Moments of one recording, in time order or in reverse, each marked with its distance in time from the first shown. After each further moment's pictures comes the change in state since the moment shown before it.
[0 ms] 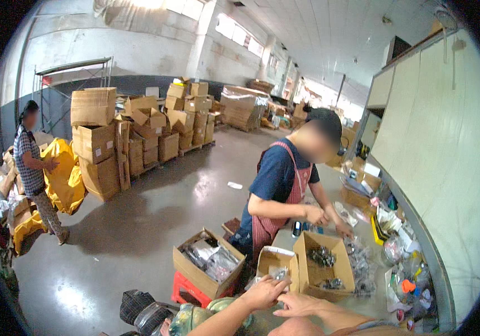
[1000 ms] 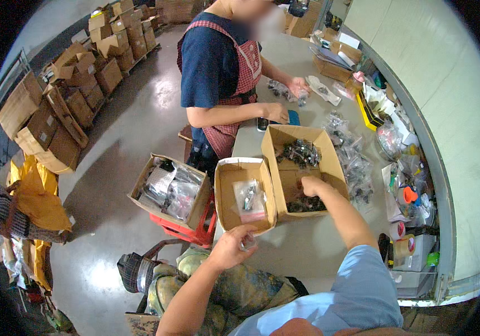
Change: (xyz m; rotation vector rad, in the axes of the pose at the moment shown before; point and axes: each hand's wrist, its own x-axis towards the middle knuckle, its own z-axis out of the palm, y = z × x) left_hand 0.029 -0.011 0.040 -0.585 -0.087 -0.457; right_hand 0.026 0.322 -0.011 -0.107 -0.221 0.801
